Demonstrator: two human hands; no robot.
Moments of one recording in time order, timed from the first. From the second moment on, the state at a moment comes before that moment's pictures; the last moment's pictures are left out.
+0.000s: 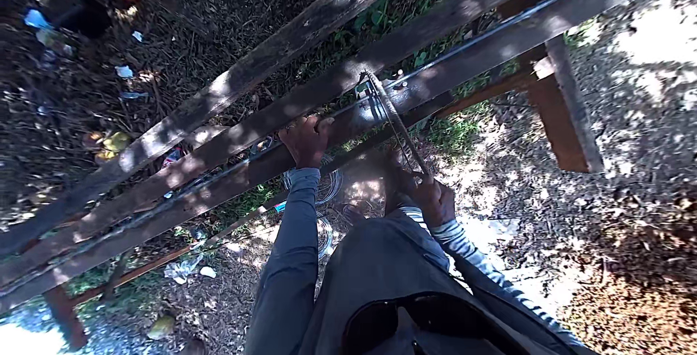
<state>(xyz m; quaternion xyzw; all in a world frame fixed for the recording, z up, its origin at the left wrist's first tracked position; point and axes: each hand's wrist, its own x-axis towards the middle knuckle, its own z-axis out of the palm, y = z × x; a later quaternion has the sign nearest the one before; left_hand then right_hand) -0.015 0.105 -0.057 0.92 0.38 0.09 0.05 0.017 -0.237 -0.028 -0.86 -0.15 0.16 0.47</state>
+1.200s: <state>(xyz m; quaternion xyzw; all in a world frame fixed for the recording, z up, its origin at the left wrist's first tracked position) -0.015 0.104 -0.058 0.92 0.38 0.09 0.06 0.060 -0.178 -0.044 -0.85 -0.16 0.16 0.47</state>
